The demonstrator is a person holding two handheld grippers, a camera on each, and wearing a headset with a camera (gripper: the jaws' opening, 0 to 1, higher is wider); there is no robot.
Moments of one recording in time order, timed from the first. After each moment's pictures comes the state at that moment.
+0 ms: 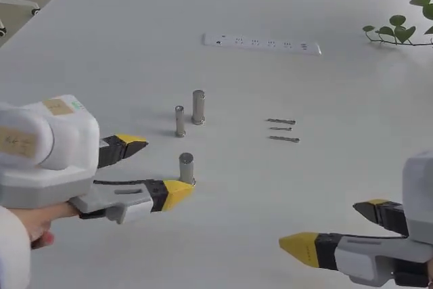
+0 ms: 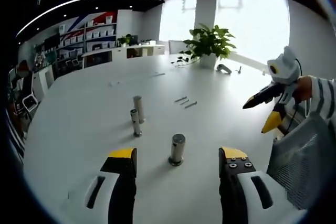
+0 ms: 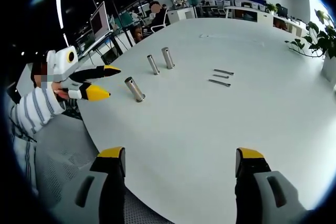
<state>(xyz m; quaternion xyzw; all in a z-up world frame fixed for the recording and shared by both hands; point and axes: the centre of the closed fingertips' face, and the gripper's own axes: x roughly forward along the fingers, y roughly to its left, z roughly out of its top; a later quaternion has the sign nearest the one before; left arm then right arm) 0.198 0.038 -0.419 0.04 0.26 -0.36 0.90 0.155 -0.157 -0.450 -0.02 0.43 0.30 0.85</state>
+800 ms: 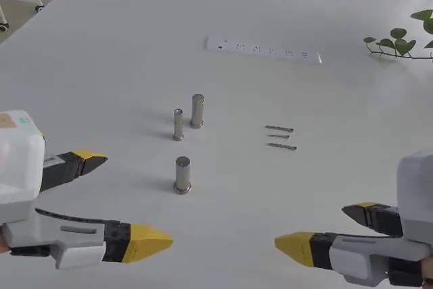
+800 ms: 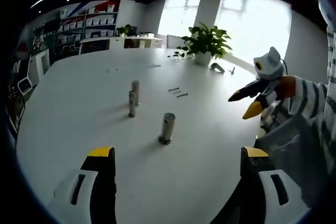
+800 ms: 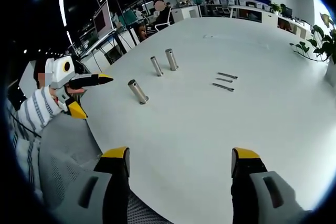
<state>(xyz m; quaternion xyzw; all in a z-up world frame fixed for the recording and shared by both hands) 0.161 0.052 -0.424 0.00 0.30 -0.38 0.88 0.162 -0.153 -0.443 -0.02 0.43 0.32 0.85</state>
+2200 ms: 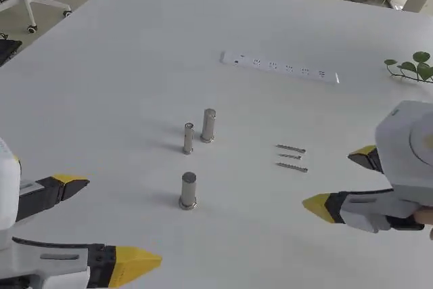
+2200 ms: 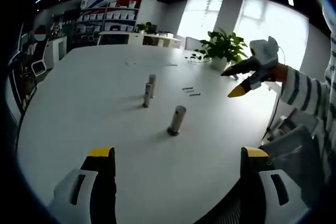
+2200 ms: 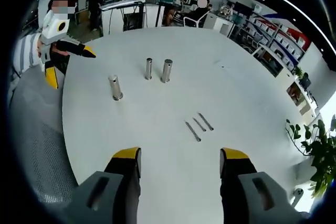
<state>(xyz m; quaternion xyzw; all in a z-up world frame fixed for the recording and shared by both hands) 0.151 0.072 -0.427 -0.04 0.31 -0.31 0.90 0.256 -0.161 -0.415 -0.32 0.34 0.36 0.80</state>
